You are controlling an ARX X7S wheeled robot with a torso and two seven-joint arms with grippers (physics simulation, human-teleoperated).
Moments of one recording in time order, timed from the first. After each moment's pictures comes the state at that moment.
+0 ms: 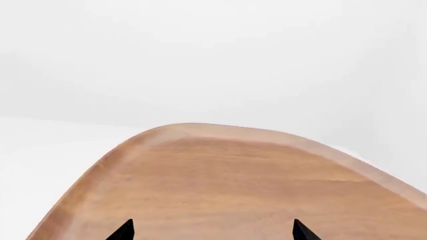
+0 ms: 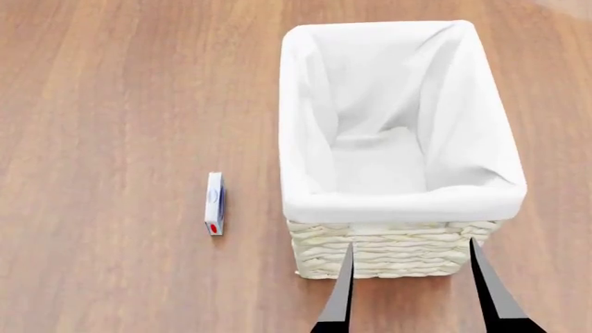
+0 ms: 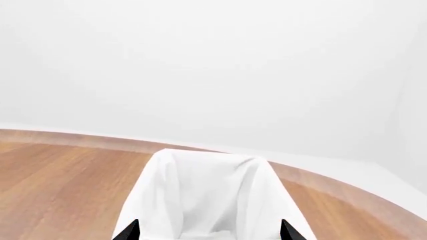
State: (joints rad) left arm 0.20 -0.11 -0.69 0.62 -0.56 -0.11 -0.84; right arm -0.03 0.32 -0.23 -0.92 0.10 0.48 0.36
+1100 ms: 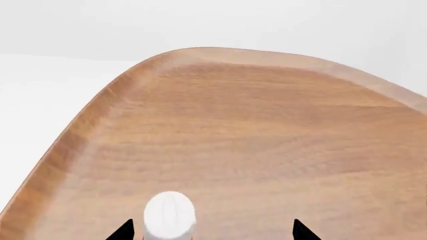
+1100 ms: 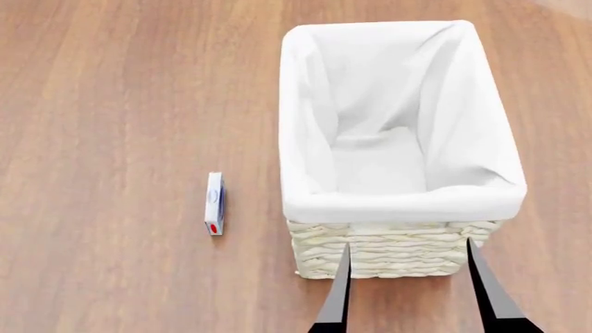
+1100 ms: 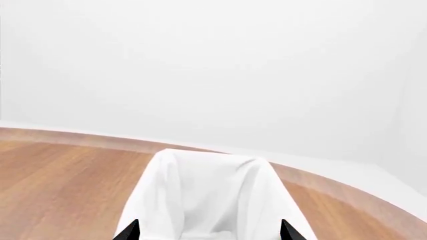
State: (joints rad) left arm 0.19 -0.16 -0.70 0.44 -0.76 -0.21 -0.85; right arm -0.02 0.34 -0.25 -0.93 0.11 0.49 0.39
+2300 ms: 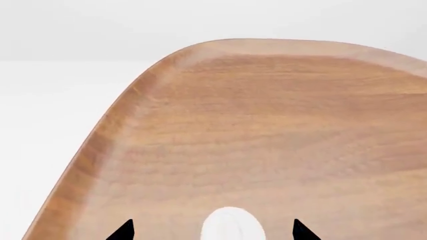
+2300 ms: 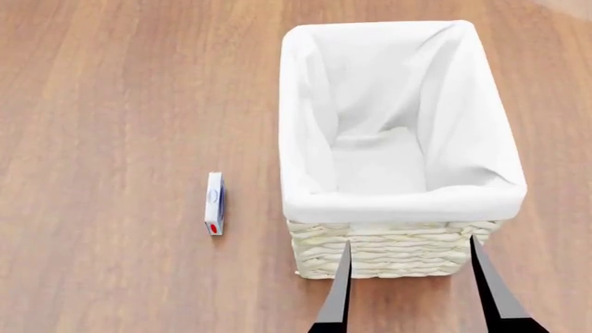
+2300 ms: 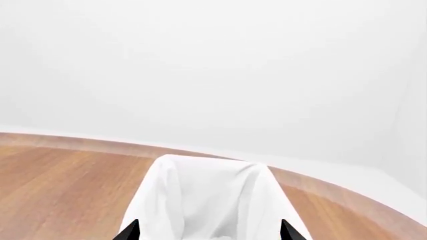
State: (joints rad) left arm 0.20 -0.22 -0.76 0.20 -0.76 -0.14 -0.72; right arm -0.01 0.37 -0.26 -0.96 0.13 0.51 0.42
